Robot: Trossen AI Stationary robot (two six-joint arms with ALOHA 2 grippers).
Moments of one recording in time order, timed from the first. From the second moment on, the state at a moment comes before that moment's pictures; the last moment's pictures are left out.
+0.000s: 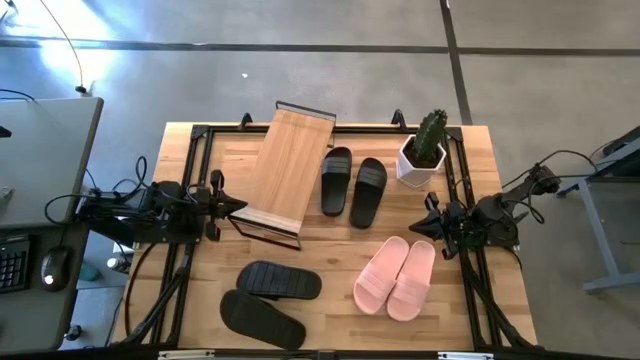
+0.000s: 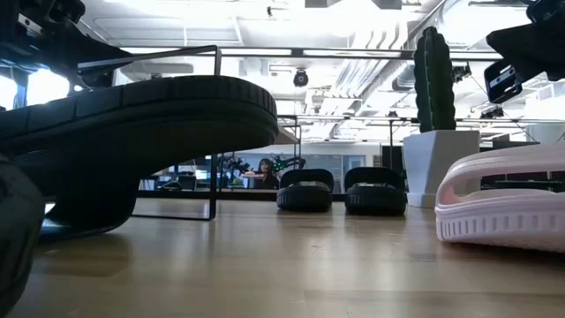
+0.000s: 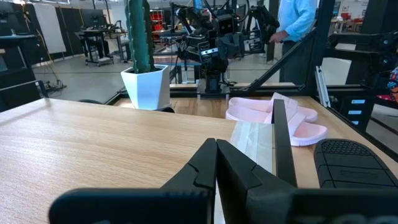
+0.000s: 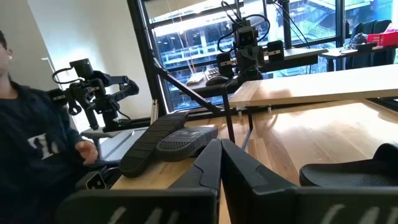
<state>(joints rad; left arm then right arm) 0.03 0.01 0.14 -0.19 -0.14 0.03 0.52 0.01 0.01 0.09 0.36 0.16</state>
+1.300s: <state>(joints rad) 0.03 0.01 0.14 0.43 0.35 -0.35 0.52 0.01 0.01 0.37 0.50 0.13</state>
